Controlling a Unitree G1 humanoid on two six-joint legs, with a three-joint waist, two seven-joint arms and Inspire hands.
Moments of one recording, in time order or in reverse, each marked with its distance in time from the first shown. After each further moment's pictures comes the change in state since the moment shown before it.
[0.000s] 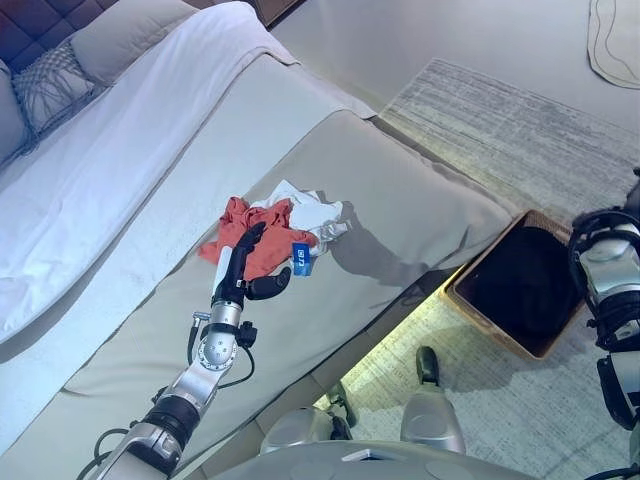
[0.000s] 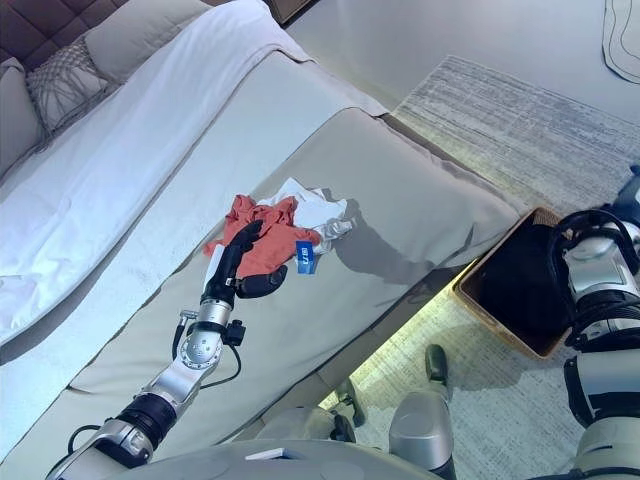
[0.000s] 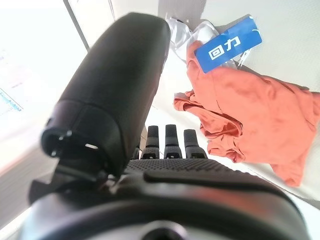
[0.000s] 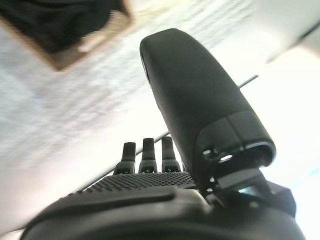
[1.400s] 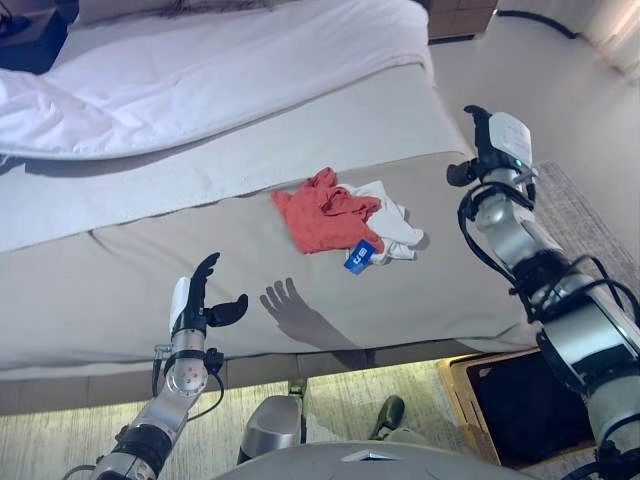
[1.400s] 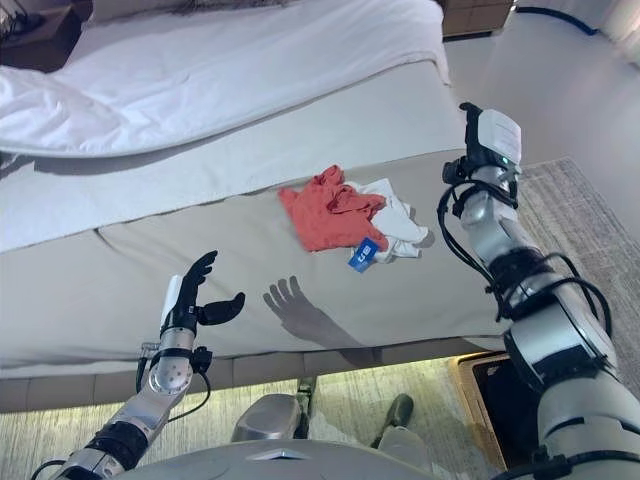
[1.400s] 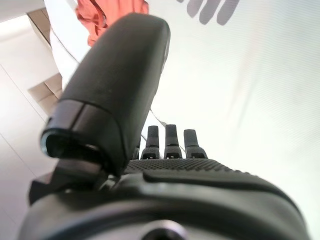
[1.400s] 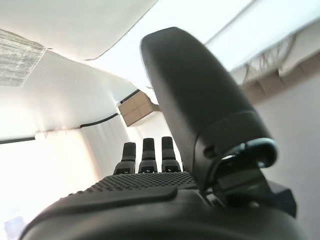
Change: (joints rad) left arm 0.078 0.070 0.089 0.050 0.039 0.063 0.068; right arm -0.317 0.230 0.400 0.033 -0.189 -0.034 0.071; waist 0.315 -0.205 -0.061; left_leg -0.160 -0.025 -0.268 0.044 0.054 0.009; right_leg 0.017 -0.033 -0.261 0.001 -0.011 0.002
